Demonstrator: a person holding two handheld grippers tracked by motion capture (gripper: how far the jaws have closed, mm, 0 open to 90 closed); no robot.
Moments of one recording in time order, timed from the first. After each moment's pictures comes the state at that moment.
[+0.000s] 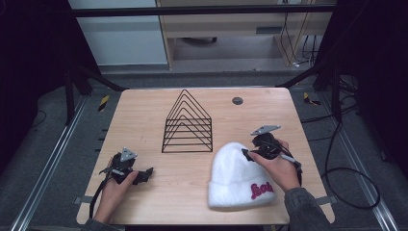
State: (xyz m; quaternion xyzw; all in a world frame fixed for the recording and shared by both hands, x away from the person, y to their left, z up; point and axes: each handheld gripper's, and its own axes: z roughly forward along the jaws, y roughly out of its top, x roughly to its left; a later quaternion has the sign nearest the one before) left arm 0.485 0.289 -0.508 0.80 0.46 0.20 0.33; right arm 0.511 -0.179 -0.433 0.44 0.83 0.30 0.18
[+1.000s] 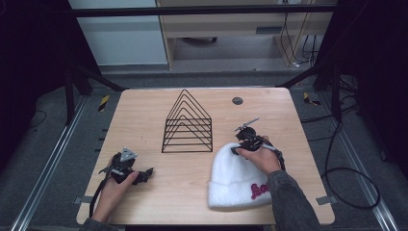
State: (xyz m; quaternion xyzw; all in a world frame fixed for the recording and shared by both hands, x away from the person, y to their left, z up) left arm 0.486 0.290 -0.508 0.81 0.45 0.20 0.33; right arm 0.559 -0.145 -0.465 0.45 0.85 0.26 0.09
